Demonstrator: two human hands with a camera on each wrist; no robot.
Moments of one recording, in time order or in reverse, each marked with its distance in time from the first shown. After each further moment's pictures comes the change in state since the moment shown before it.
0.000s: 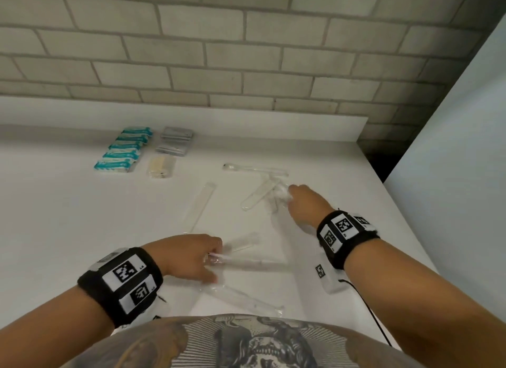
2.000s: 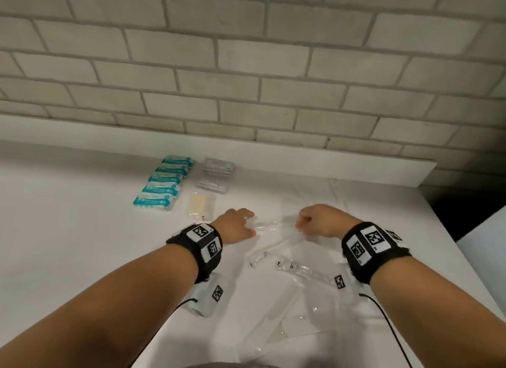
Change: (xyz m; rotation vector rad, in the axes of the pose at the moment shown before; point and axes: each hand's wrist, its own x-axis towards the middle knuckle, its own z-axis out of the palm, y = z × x) left_hand 0.138 -0.113 -0.097 -0.366 0.315 -0.258; right_hand 0.133 -0.065 -0.030 0.125 -0.294 -0.121
